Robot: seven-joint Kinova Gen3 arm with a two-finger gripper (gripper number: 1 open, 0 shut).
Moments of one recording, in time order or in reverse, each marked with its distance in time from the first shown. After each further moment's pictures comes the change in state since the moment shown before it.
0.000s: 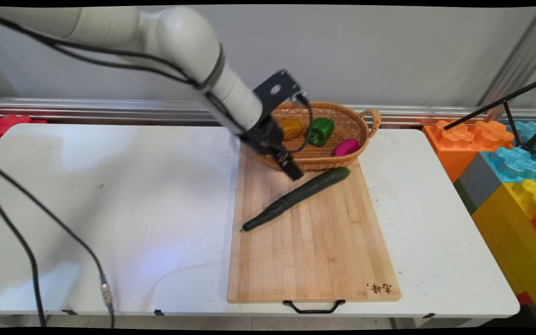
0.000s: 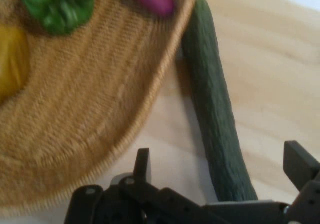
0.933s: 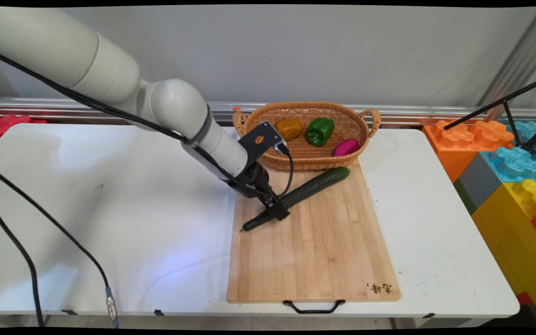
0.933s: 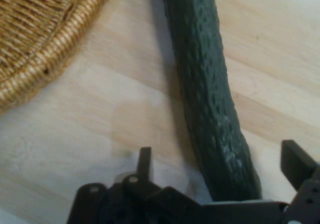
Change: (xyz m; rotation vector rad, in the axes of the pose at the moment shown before) arm -0.069 0.013 0.060 -0.059 -0.032 -0.066
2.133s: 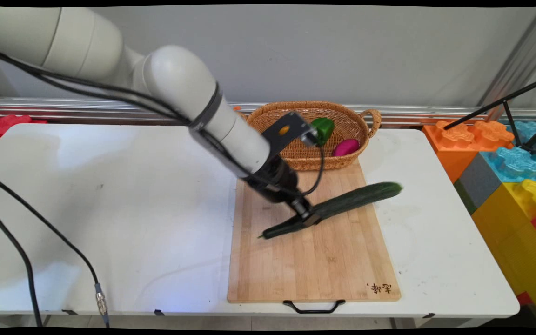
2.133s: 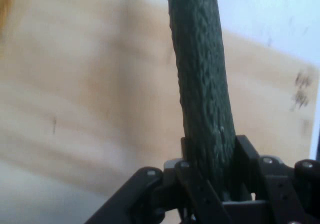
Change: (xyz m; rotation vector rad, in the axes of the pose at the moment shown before) arm 0.048 0.061 -0.051 -0.189 0.068 0.027
